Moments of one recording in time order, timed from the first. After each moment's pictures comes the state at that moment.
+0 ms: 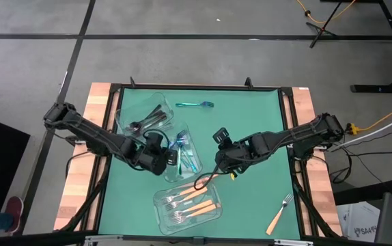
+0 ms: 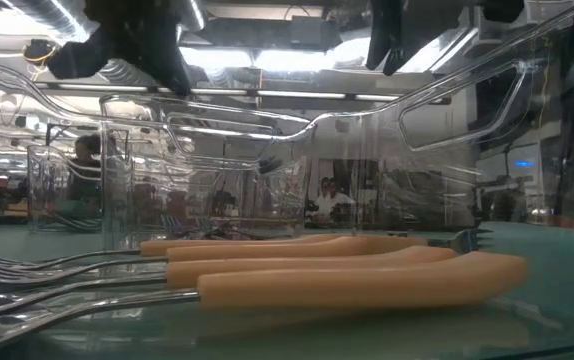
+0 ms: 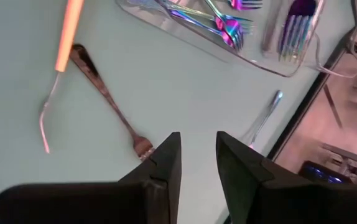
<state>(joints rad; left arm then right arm) -0.38 1.41 1.05 -0.71 -0.58 -1.66 0.31 1.67 1.54 -1.09 0.42 -0.55</state>
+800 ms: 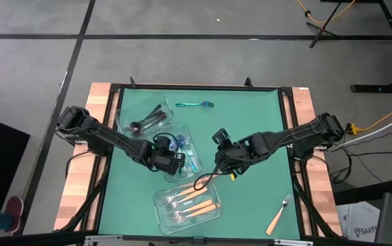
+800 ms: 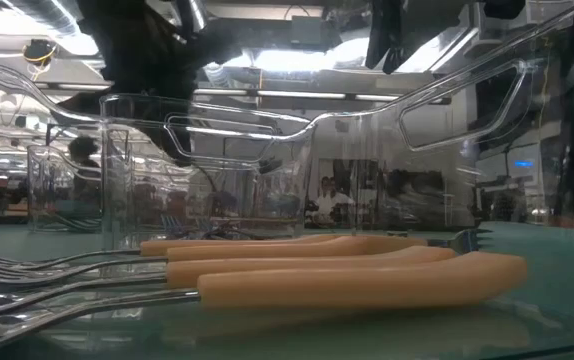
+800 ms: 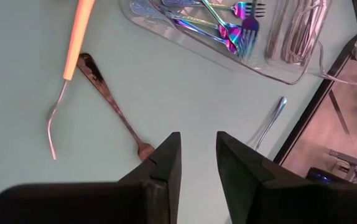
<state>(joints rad) -0.31 1.60 1.05 -0.69 -0.45 -1.67 0.31 1.67 1.54 -1.07 0.40 -0.55</state>
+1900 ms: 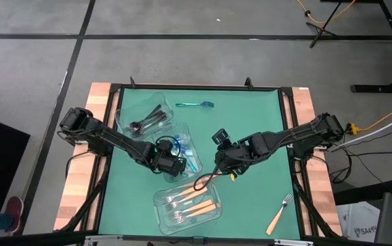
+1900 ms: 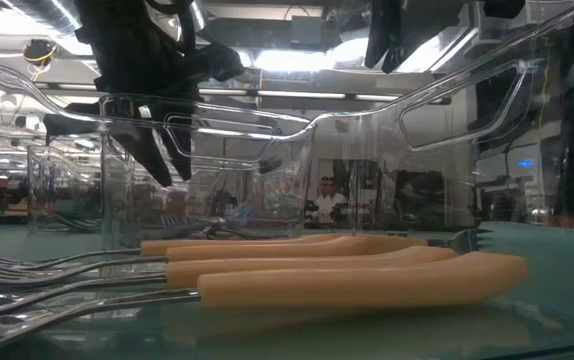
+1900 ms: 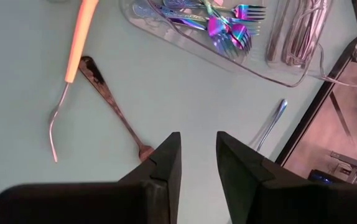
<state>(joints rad) -0.31 1.65 1.05 -0.66 -0.35 -1.67 0.31 1.67 1.54 -1.07 0.39 -0.55</state>
